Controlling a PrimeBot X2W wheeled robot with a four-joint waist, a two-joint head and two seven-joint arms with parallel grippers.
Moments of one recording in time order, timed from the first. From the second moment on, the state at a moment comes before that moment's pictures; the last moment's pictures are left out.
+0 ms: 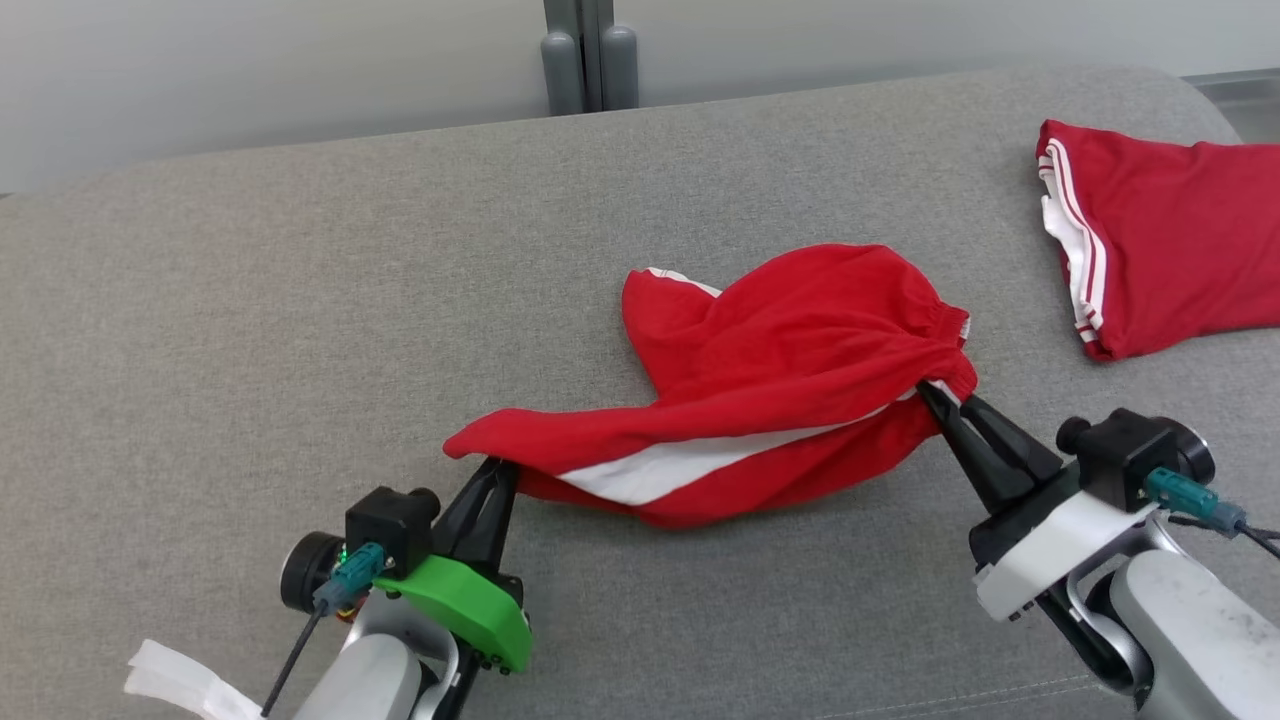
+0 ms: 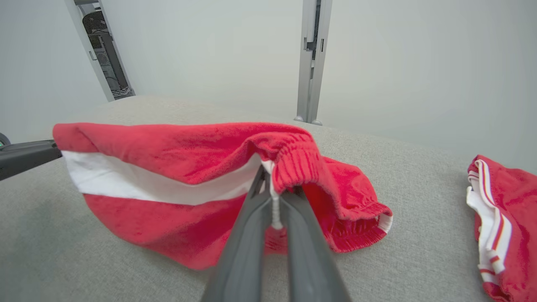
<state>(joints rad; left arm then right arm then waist) -0.28 0.14 -0.47 0.47 -0.43 -0.09 -0.26 -0.27 -0.48 0.49 0.19 0.48 0.13 -0.26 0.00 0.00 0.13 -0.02</state>
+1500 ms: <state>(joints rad) -1.37 0.16 -0.45 0.73 -0.68 -0.13 -0.25 -1.40 -0.59 0.88 0.58 1.11 0.13 -0.21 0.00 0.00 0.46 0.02</state>
